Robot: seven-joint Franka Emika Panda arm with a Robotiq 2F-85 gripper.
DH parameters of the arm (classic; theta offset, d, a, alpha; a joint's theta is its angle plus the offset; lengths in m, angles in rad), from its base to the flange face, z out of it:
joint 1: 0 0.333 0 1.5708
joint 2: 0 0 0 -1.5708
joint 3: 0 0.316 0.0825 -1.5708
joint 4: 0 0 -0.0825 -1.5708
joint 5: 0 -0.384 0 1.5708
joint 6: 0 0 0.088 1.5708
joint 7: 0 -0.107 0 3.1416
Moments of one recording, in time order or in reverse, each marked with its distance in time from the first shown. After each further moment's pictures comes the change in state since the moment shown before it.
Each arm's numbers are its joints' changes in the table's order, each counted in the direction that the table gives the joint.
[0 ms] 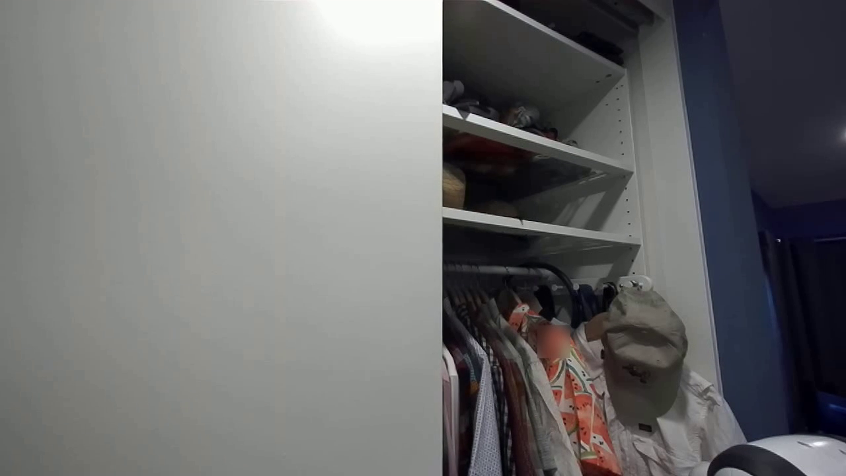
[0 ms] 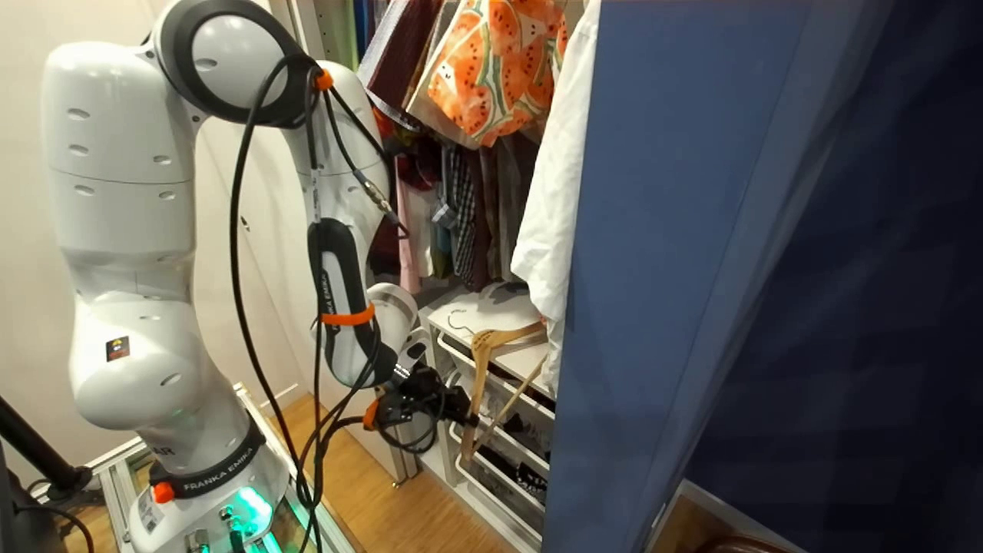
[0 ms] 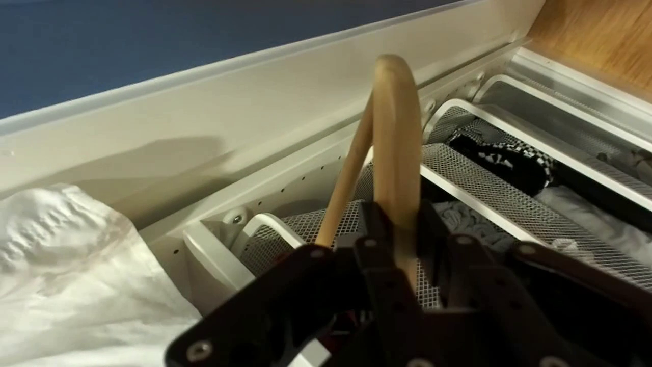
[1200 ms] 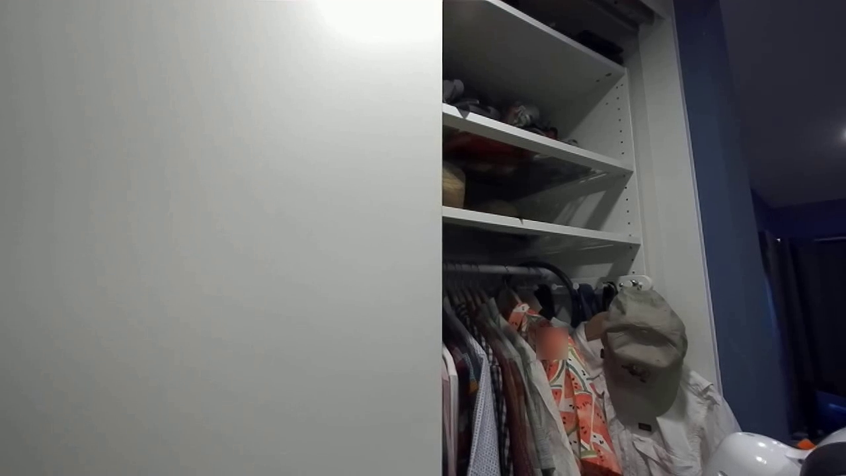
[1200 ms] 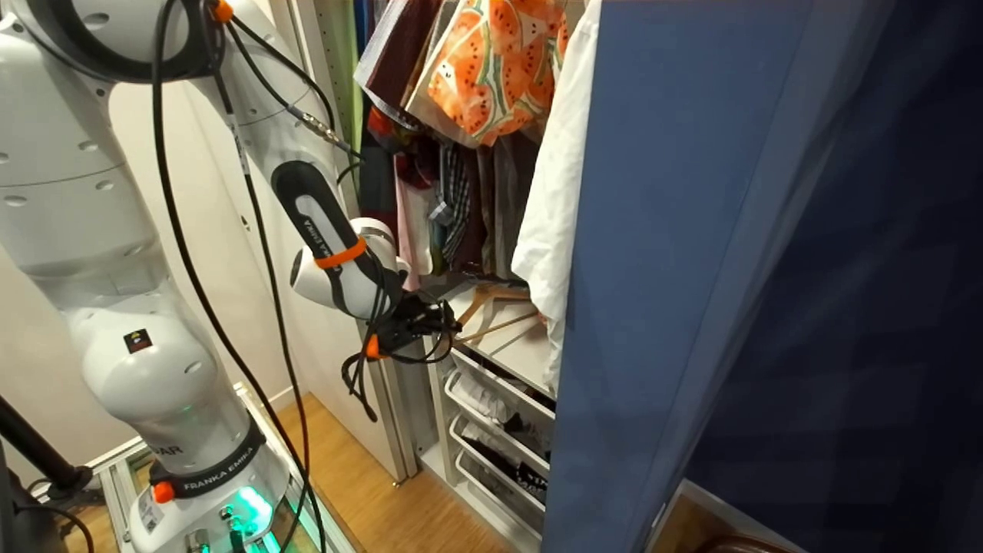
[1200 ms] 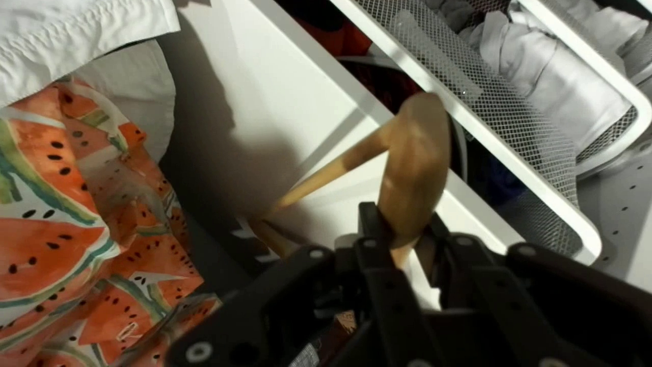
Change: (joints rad) arm 0.164 0.272 0.089 -0.012 0.125 -0.180 -0.044
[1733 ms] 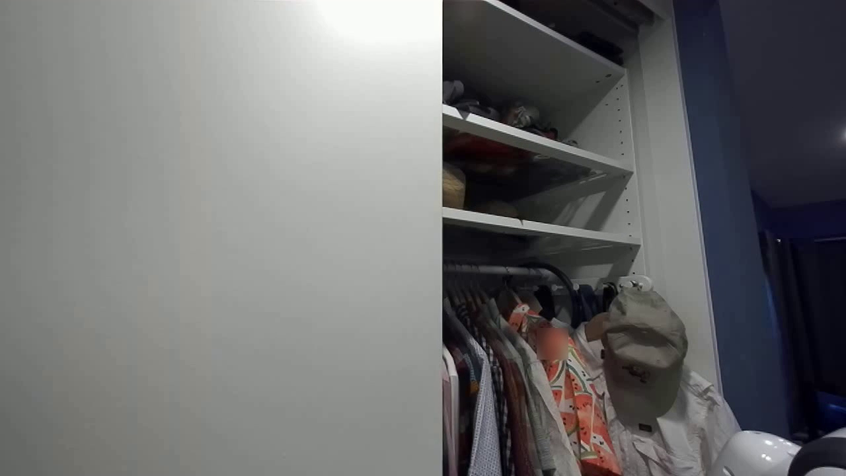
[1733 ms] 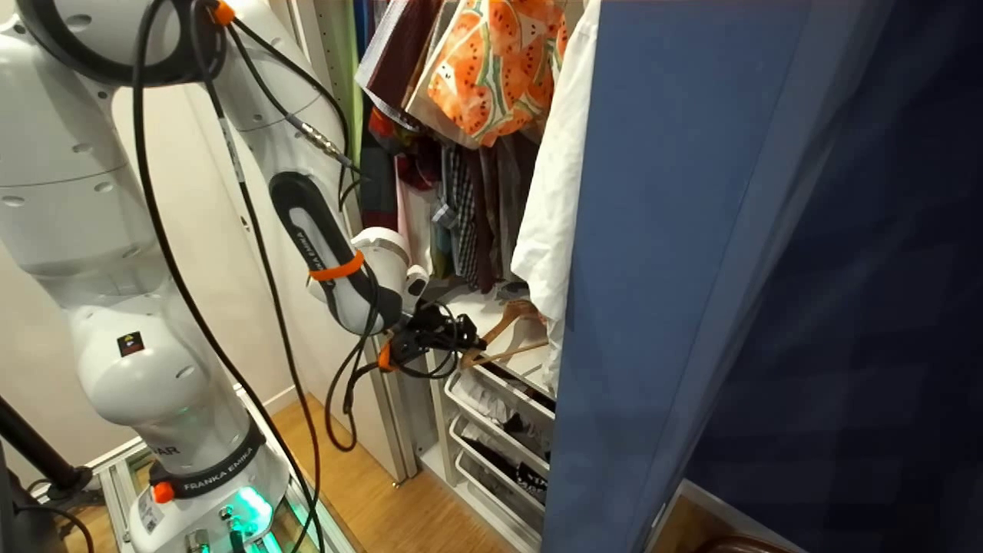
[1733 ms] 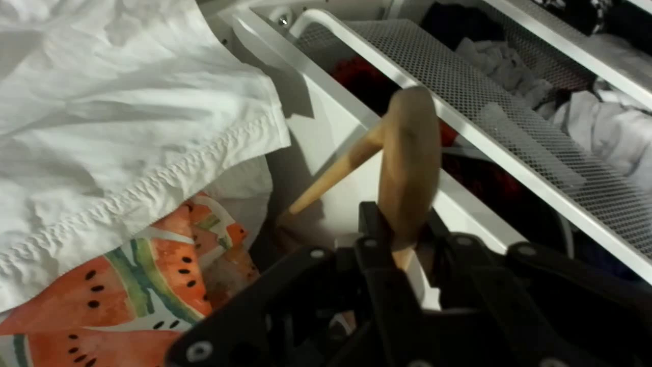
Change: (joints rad) arm -0.061 -0.008 -0.071 0.001 -0.126 0.067 0.121
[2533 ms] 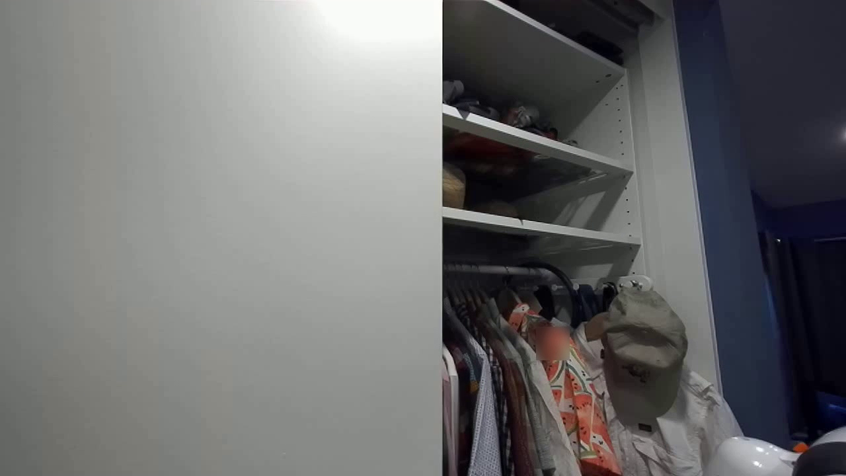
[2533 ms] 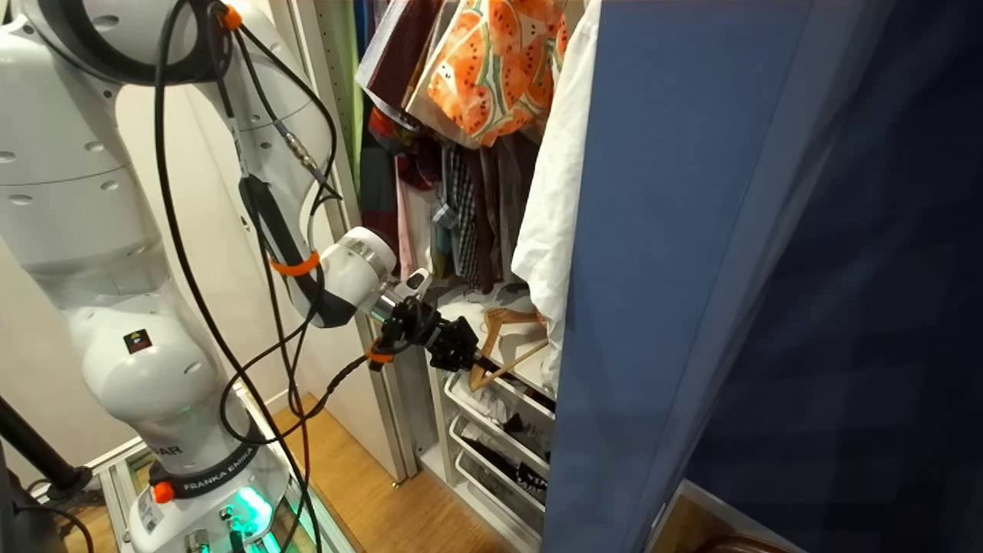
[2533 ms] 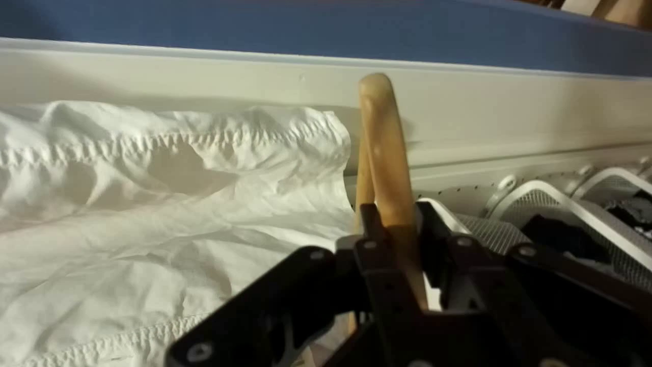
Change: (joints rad) arm 0.058 -0.008 0.063 0.025 -0.647 0.395 0.534
